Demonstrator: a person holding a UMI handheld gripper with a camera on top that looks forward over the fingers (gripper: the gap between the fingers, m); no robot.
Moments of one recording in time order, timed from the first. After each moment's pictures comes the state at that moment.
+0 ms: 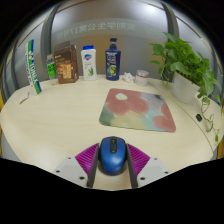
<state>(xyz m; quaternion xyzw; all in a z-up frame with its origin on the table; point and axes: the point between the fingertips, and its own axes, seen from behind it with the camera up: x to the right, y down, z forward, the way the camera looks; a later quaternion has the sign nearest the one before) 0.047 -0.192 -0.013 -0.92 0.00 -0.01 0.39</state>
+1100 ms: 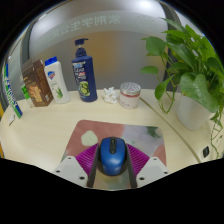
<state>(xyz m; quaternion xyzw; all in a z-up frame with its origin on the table) 0.145 -0.011 -0.009 -0.92 0.01 0.01 0.39</state>
